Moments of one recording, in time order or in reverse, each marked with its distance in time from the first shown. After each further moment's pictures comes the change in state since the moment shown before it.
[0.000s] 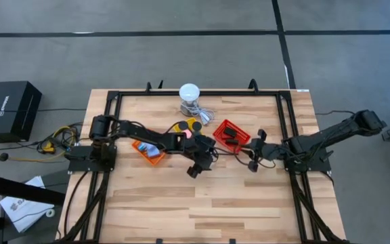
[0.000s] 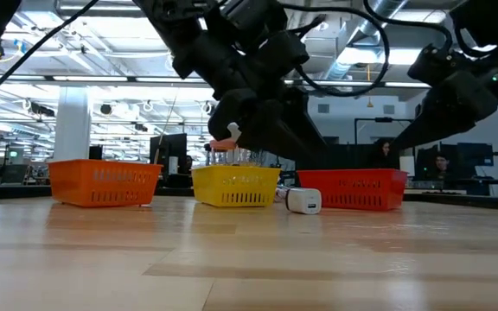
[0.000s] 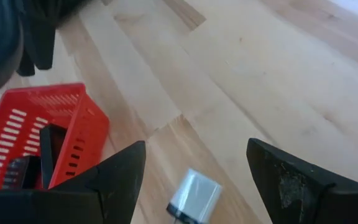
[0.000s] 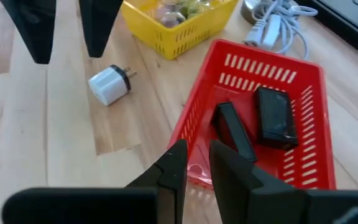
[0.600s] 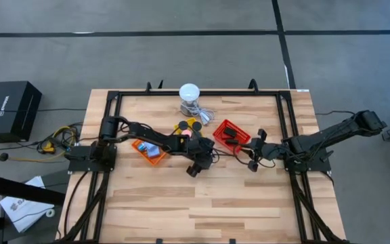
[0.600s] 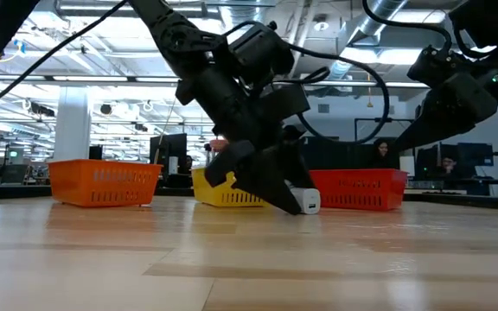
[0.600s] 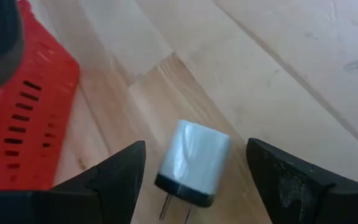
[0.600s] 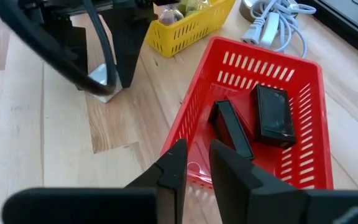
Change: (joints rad) left arm 0.020 0.110 -0.002 -0.005 -0.065 0.030; right arm -0.010 0.000 0.000 -0.007 -0.002 -0.003
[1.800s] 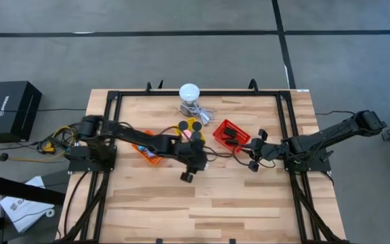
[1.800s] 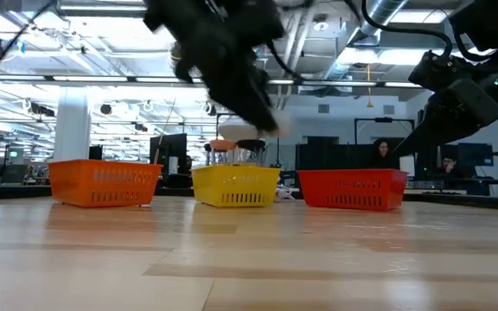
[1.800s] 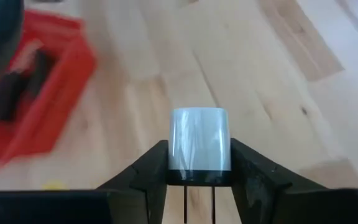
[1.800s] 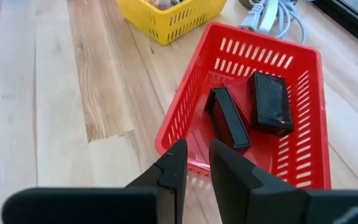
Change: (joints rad) left arm -0.096 -0.251 -0.003 -0.261 -0.074 -0.362; right arm 0.001 0.000 0.001 -0.043 -0.001 0.019
